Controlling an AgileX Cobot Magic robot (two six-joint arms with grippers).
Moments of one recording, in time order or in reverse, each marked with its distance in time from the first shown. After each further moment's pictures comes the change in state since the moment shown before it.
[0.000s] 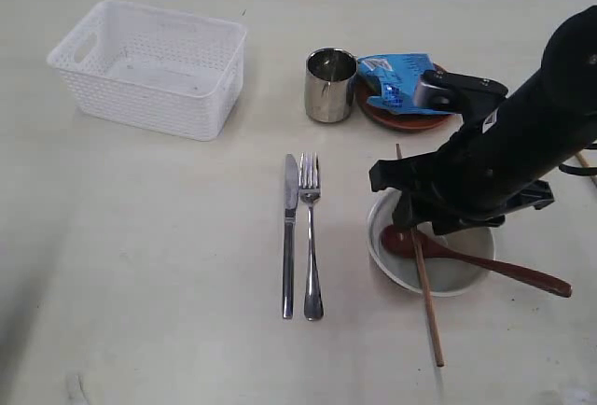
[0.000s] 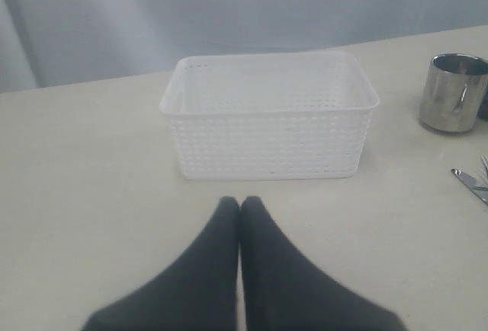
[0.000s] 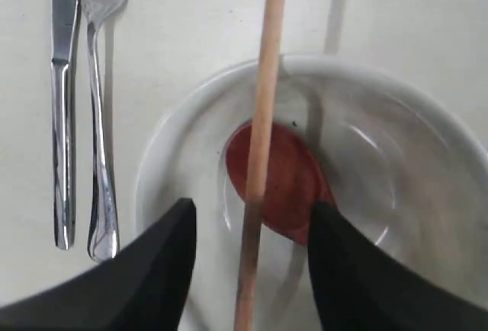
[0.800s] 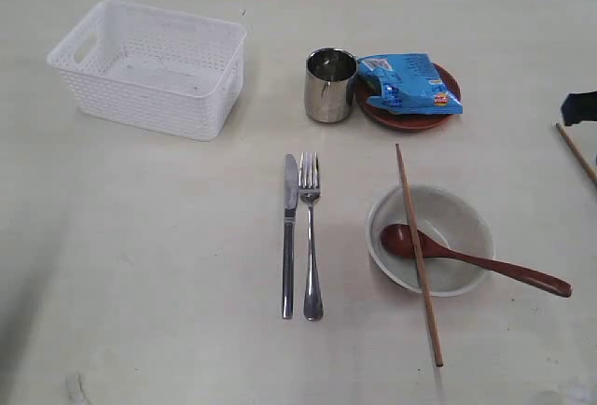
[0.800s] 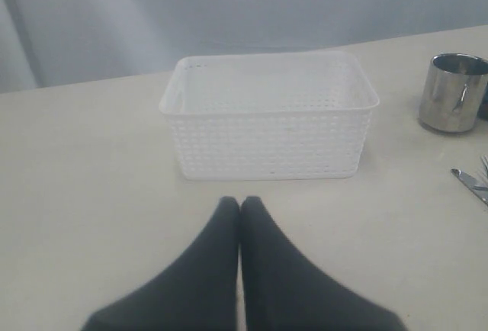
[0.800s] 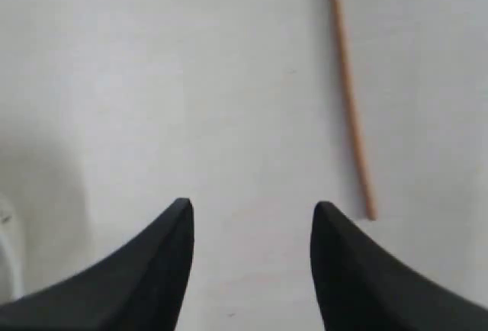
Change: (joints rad) left arm 0.000 0.000 0.000 0.000 0.000 0.000; right arm -0.467 -0.061 -0.208 -0.480 0.356 0.042
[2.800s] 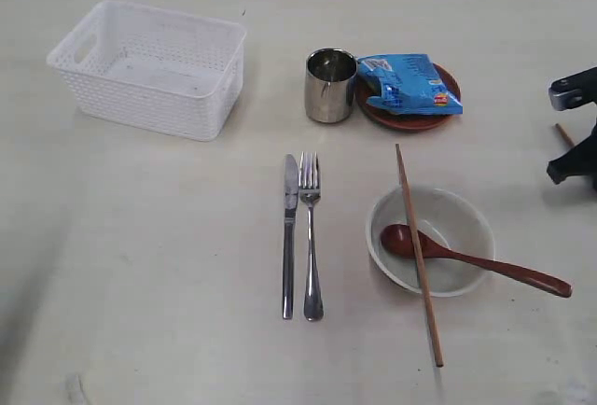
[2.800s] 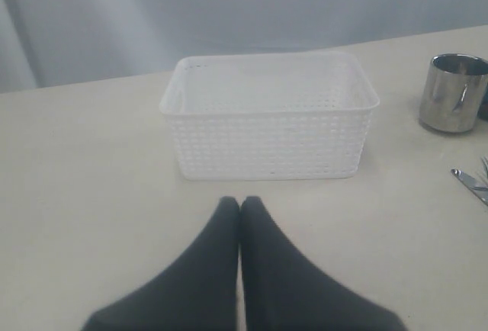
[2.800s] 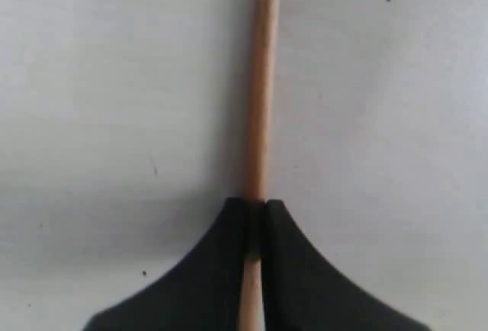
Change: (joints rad) left arm 0.000 0.000 0.000 0.000 0.000 0.000; right arm -0.082 0.500 -0.040 -0.231 -0.342 -0.235
